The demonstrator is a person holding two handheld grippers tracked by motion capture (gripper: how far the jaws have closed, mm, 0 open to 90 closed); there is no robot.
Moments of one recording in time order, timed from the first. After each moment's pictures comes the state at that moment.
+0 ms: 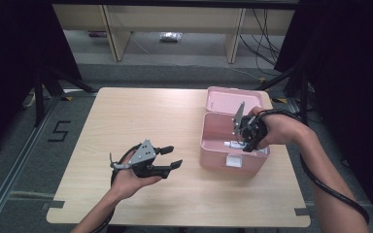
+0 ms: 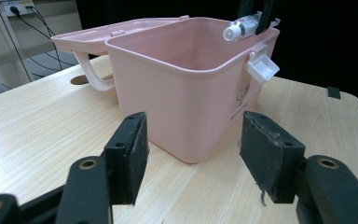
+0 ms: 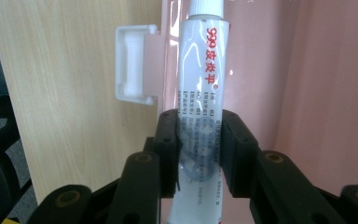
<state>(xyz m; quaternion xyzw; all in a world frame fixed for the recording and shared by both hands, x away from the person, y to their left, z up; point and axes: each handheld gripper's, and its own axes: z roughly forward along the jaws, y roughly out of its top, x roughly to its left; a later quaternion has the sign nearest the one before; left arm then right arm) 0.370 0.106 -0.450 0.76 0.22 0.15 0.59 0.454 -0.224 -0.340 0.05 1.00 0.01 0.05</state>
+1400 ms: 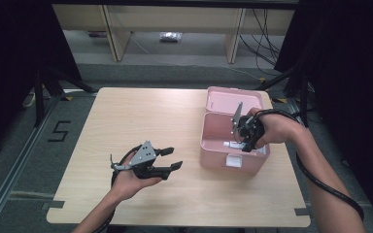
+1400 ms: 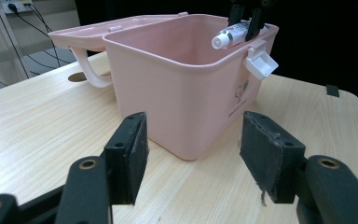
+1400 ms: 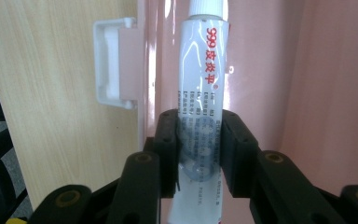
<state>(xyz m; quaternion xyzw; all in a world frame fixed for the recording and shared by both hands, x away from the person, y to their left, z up) 0.369 0.106 -0.454 0.76 0.22 0.14 0.59 0.464 -0.224 -0.353 0.08 1.00 0.00 0.03</state>
